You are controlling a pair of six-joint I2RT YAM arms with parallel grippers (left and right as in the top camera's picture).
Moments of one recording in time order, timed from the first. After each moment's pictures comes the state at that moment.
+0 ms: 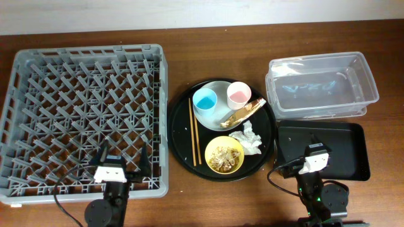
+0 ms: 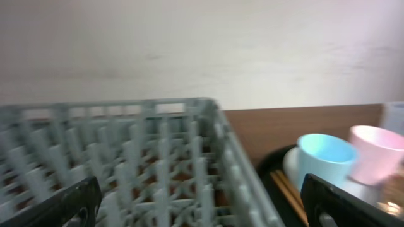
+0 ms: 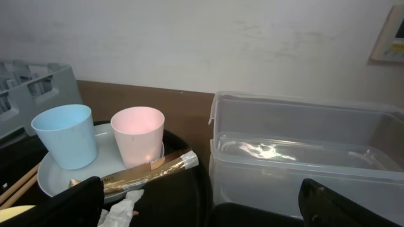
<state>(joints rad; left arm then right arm) -0.09 0.01 0.01 0.02 0.03 -0.02 0.02 0.01 0.01 -0.06 -0.13 -0.04</state>
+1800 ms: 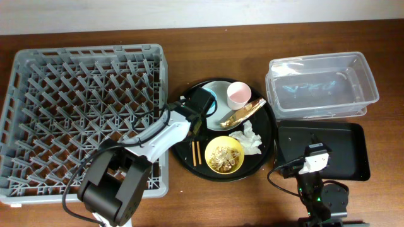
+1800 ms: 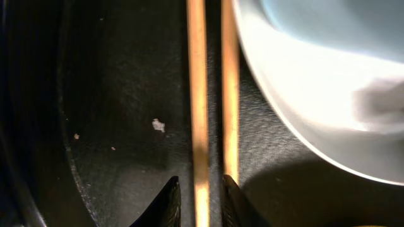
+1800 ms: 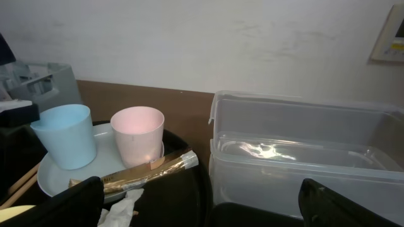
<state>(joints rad) -0.59 1.91 1.23 -0.70 -0.09 -0.60 0.02 0.01 0.01 -0.06 -0.13 -0.04</state>
